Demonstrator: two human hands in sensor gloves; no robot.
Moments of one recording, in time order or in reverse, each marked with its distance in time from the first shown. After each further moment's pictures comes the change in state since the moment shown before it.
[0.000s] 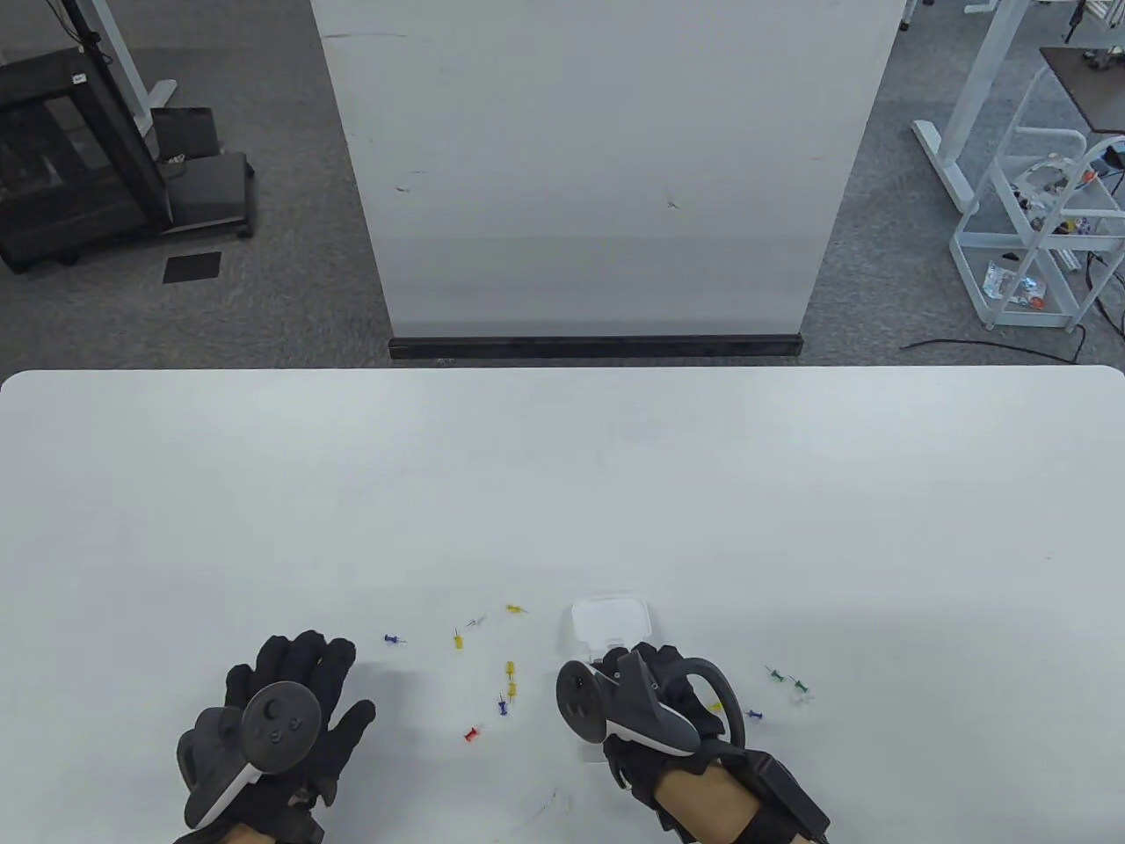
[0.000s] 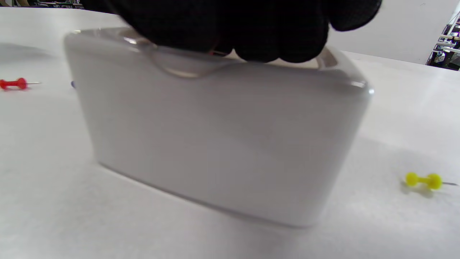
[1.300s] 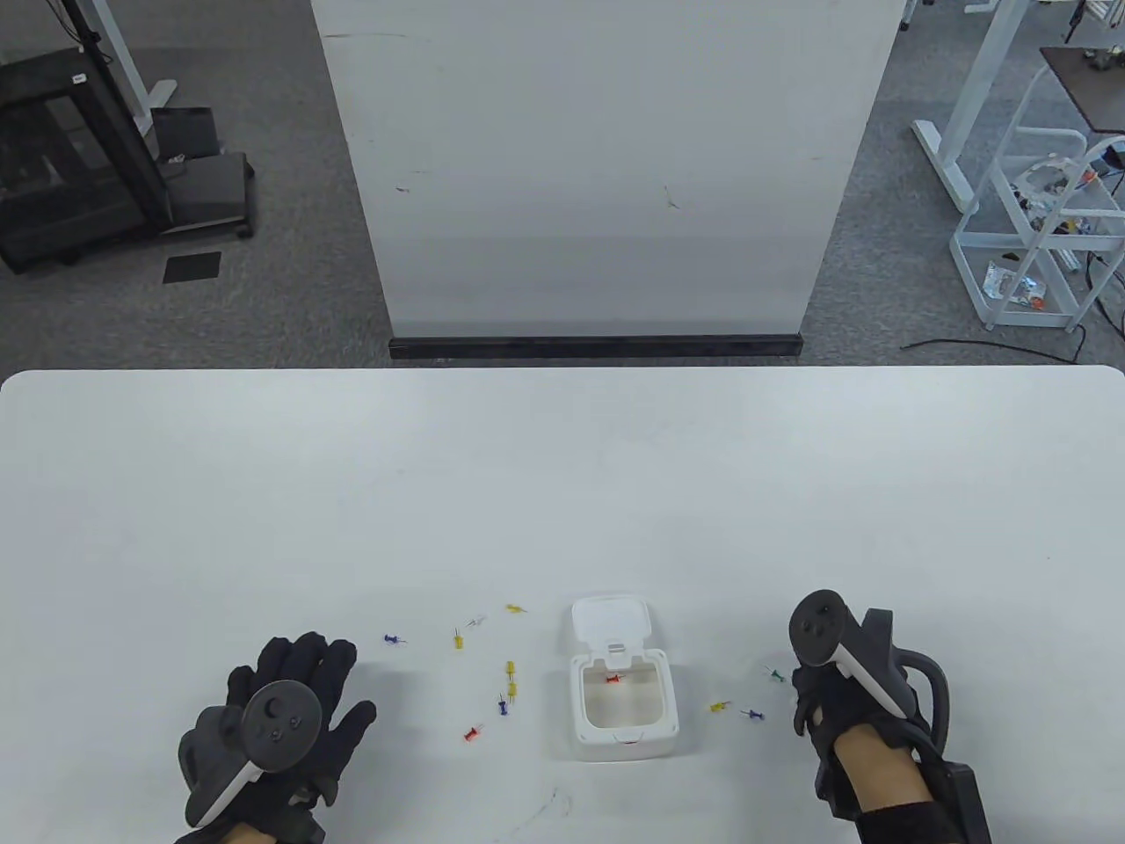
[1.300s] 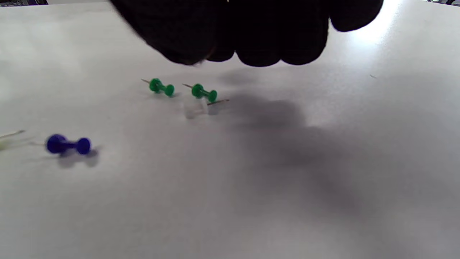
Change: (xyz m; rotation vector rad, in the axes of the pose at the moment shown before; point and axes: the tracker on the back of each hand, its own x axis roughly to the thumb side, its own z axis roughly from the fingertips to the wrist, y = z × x) left_hand 0.000 -0.001 -0.001 -0.017 0.006 0.006; right_hand -0.200 0.037 0.025 0.154 0.542 -0.243
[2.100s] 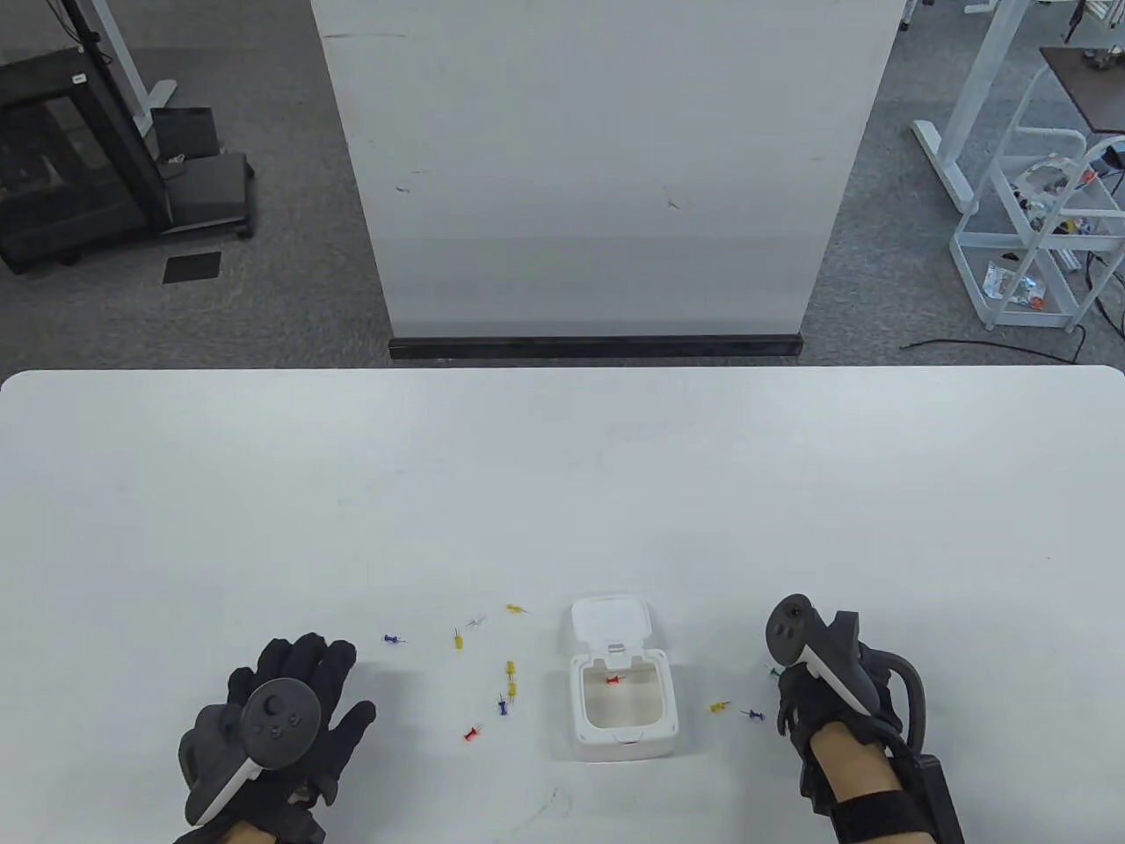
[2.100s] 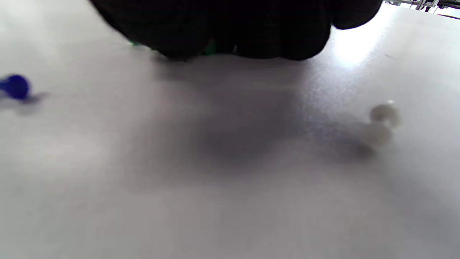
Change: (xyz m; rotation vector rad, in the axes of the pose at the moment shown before) left_hand -0.001 0.000 -0.001 -0.013 0.010 0.012; right_hand 0.010 0.016 -0.012 -0.020 0.039 0.067
